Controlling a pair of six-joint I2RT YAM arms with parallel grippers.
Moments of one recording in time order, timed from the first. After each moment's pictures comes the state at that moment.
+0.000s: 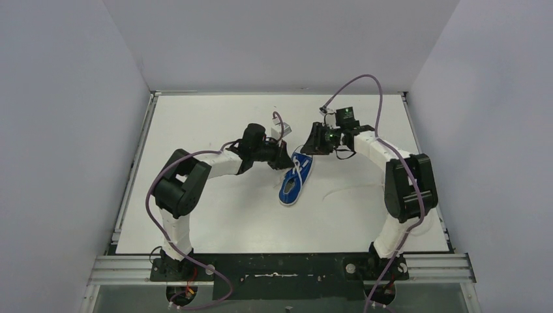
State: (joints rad) left arm -0.59 1.95 1.12 0.30 0.63 -0.23; right arm 0.26 1.73 1.19 -0.30 -0.60 0.38
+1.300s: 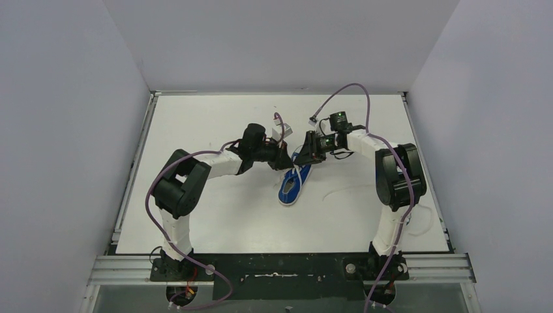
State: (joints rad) left arm -0.59 1.94 1.12 0.30 0.65 -0.17; right arm 0.26 1.93 1.28 -0.42 -0.90 0.33
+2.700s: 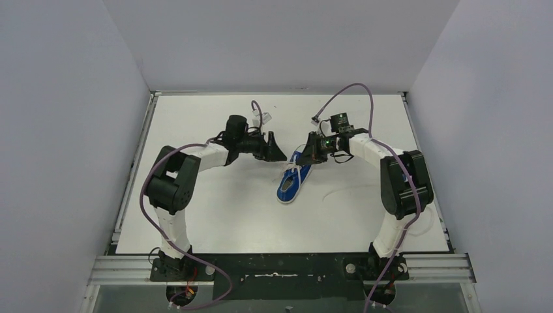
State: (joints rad) left arm -0.47 1.94 1.14 0.25 0.77 -0.40; right arm 0.28 1.83 1.20 -0.38 -0.79 0.38
